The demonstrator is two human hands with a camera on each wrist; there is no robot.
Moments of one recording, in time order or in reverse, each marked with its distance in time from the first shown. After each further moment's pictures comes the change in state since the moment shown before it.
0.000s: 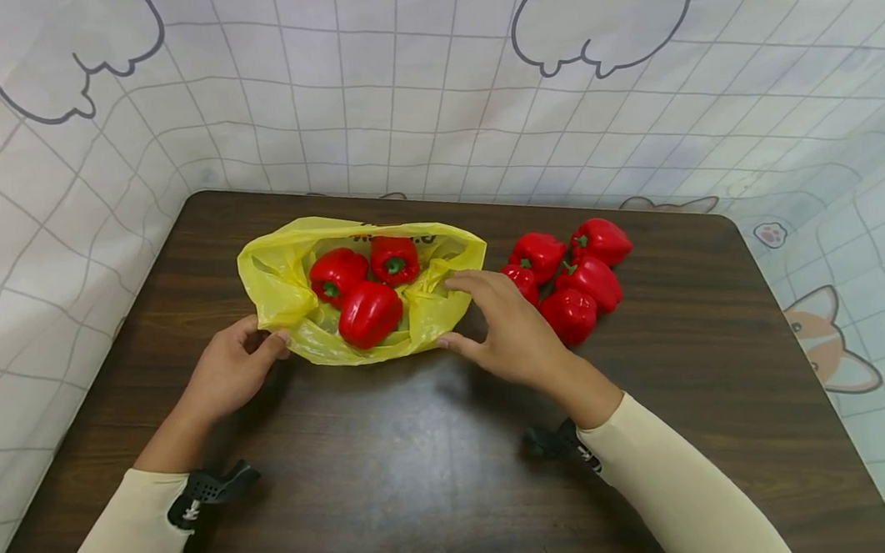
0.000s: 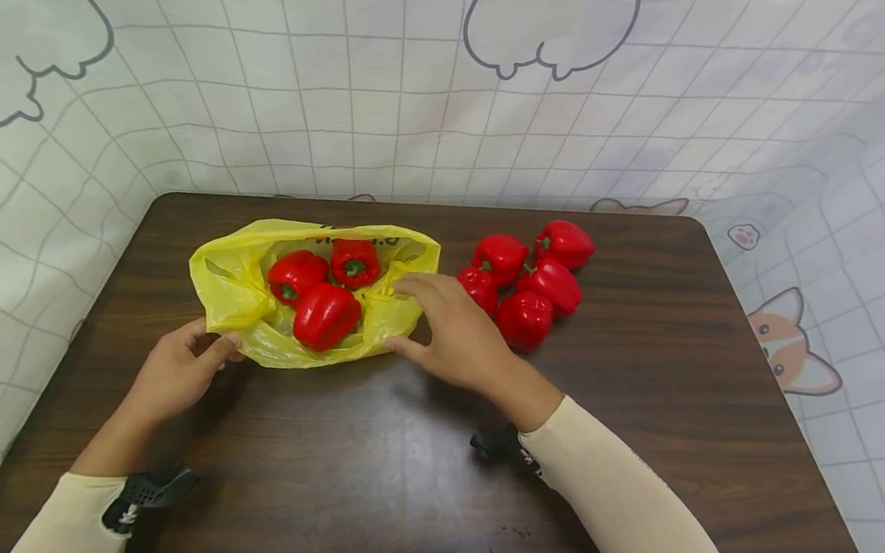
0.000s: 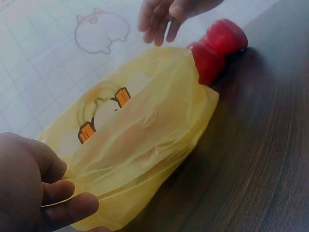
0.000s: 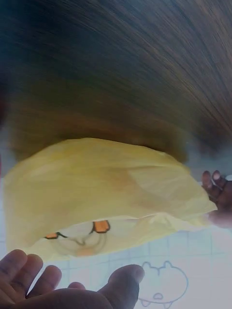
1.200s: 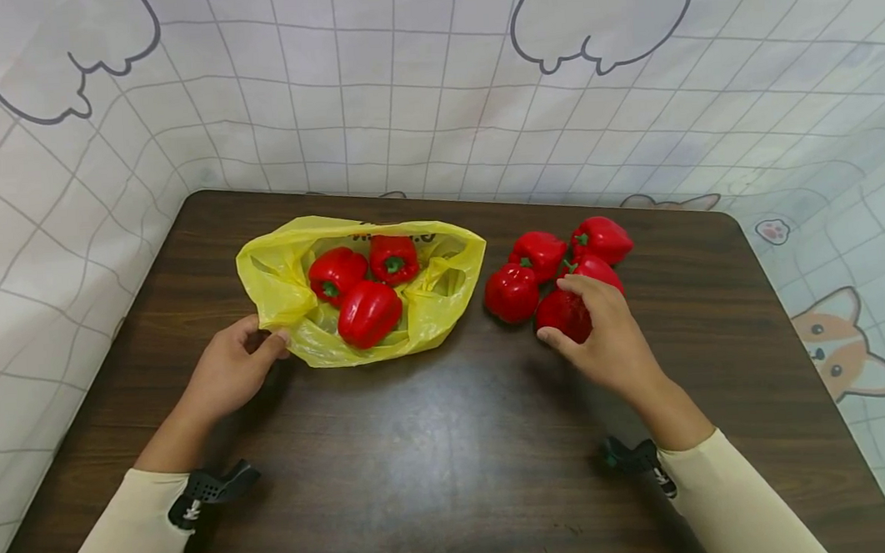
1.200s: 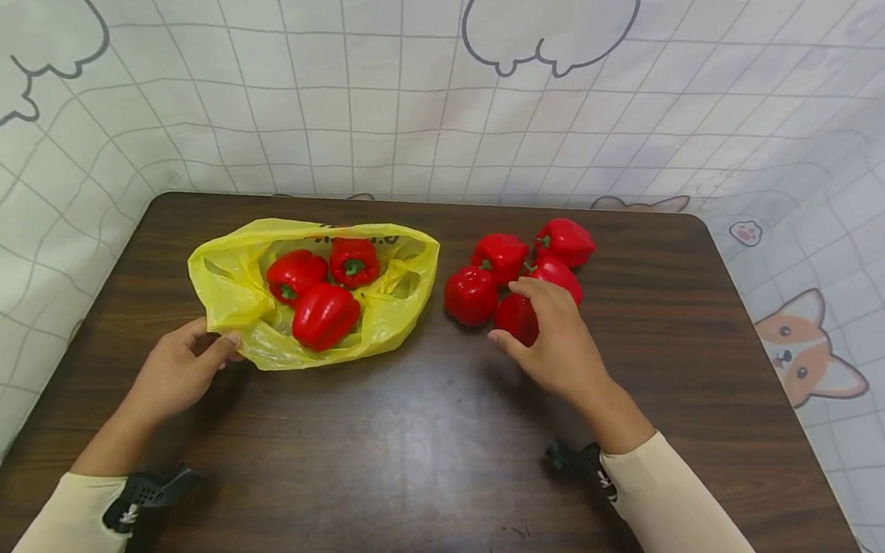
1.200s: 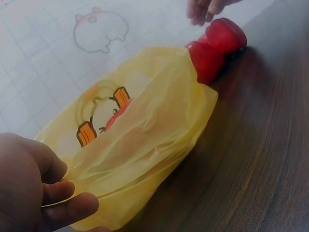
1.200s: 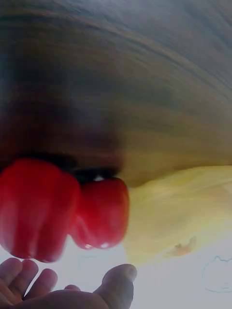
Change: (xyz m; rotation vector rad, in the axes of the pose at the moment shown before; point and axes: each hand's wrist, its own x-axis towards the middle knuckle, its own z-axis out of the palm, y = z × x) left_hand 0.001 0.003 0.001 0.013 -0.006 -0.001; right_hand -0.072 0.072 -0.036 0.005 0.123 0.296
